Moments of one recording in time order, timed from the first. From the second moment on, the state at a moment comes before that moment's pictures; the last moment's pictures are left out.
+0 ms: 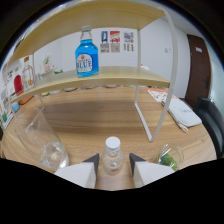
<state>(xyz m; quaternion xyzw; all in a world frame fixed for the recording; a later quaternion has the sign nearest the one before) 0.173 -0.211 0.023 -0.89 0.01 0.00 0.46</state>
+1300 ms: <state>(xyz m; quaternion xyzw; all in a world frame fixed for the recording) -0.137 -0.263 0.352 -0.78 -0.03 0.04 0.62</state>
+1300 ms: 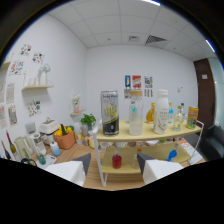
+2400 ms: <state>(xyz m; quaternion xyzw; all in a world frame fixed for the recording) -0.156 -0.108 0.407 -0.76 -0.01 0.03 0.65</state>
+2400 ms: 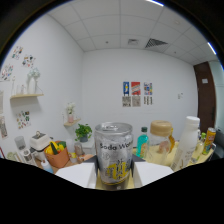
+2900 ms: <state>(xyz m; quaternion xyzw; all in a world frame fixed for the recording) -0.092 -0.226 0.341 -0.77 0.02 0.03 0.64</state>
